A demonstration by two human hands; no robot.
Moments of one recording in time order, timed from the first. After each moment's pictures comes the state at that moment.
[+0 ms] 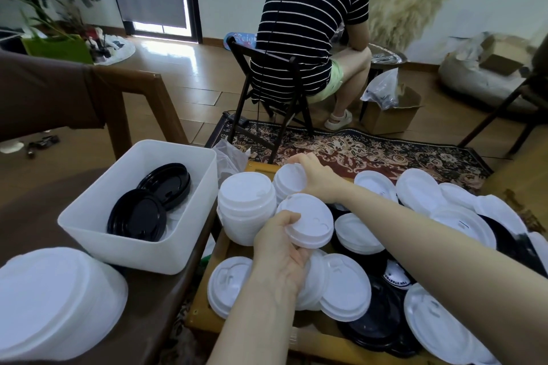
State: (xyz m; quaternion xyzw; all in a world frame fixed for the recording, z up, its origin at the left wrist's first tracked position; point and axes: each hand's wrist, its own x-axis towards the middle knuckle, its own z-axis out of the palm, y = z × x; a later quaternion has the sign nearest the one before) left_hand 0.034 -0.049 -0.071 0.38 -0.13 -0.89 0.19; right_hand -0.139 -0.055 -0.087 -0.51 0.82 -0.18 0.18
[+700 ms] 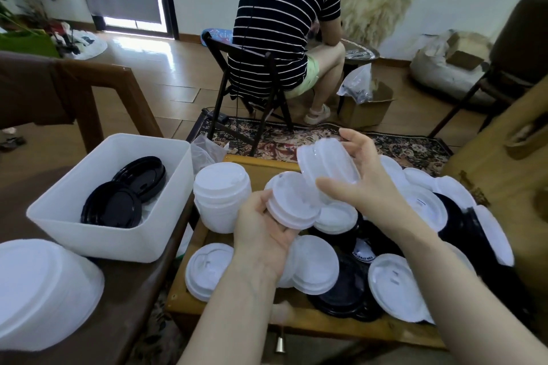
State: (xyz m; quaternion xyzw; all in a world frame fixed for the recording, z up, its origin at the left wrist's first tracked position) left_hand 0.044 -0.032 -0.054 0.29 -0.18 -0.92 0.19; right_hand -0.085 0.072 -0.030 -0.36 0.74 -0.55 0.15
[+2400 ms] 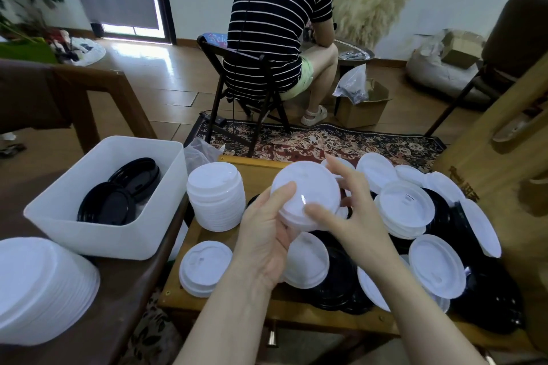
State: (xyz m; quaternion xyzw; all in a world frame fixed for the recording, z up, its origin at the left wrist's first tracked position) left_hand 0.047 -0.009 -0.049 0.23 -0.30 -0.91 0.19; right_hand -0.039 0.095 -0.052 -0.34 0.75 -0.56 0.10
